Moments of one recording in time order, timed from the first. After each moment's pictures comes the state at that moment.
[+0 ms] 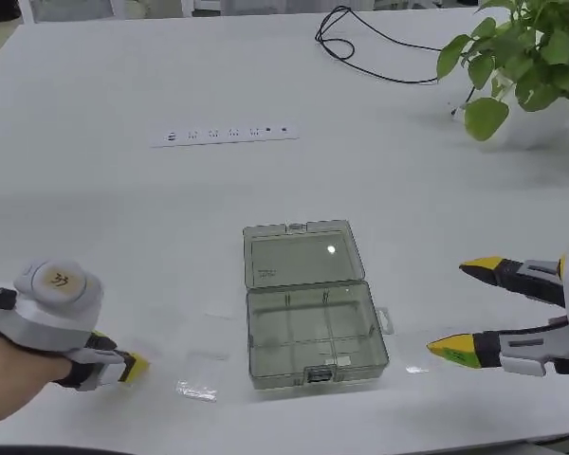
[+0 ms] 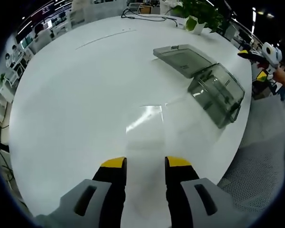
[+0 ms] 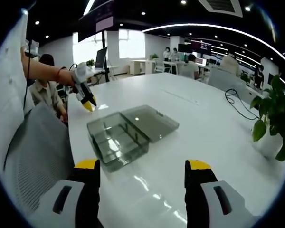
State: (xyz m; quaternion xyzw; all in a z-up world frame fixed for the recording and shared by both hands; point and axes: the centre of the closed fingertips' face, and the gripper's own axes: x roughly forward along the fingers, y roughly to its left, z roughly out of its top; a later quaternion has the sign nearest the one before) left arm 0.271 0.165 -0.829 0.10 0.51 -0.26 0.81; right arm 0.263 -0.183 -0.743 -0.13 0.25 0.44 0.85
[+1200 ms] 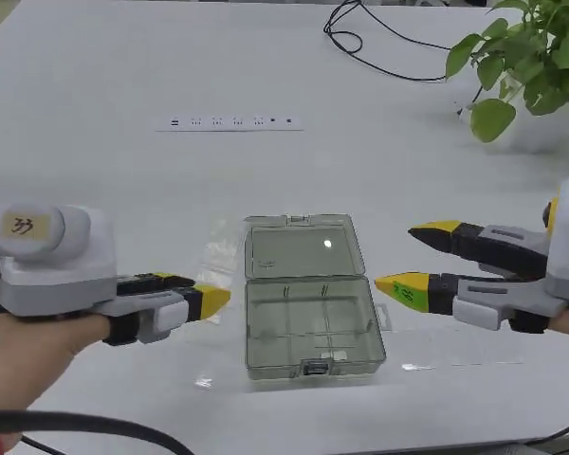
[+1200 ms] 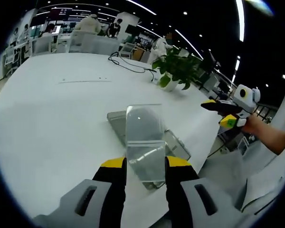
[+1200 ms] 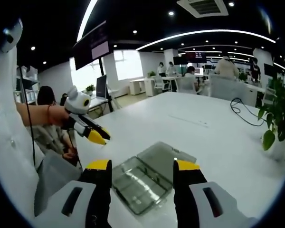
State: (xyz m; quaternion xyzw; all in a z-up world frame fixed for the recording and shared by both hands) left arm 0.280 0.048 -0.724 -0.10 0.36 -0.34 0.86; right arm 0.274 -0.107 -0.663 -0.02 0.21 0.45 0.87
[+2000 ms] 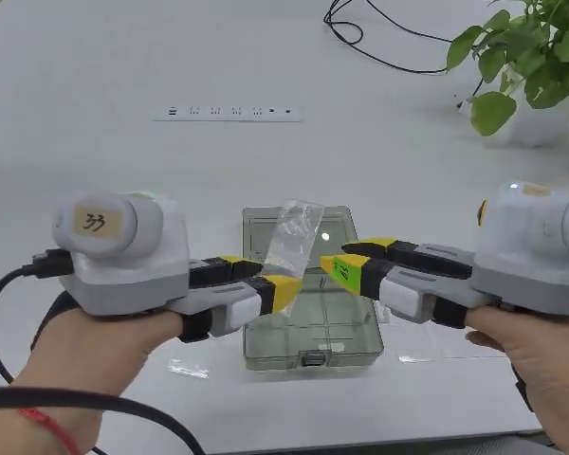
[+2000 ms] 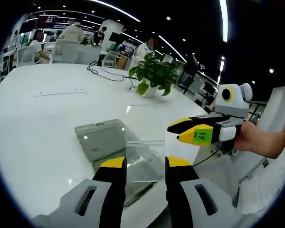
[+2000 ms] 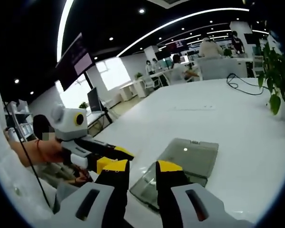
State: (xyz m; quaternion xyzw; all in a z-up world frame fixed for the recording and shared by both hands) left arm 0.268 -0.021 -0.701 -0.11 0.31 -0.41 0.85; right arm 0.266 -0.061 -0.673 0.10 0.26 0.40 0.87
